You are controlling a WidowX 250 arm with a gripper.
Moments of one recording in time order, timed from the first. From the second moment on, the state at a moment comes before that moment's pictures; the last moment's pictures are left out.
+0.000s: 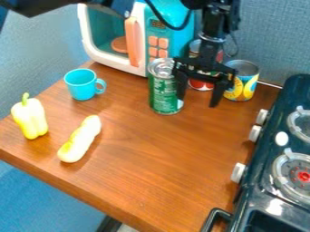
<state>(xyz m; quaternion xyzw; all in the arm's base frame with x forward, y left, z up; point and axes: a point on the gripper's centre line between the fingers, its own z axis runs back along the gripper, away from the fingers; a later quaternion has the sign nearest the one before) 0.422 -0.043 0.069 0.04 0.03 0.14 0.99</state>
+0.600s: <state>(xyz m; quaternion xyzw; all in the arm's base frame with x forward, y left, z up) 0.424 -0.024 0.081 0.03 0.01 0.17 0.98</state>
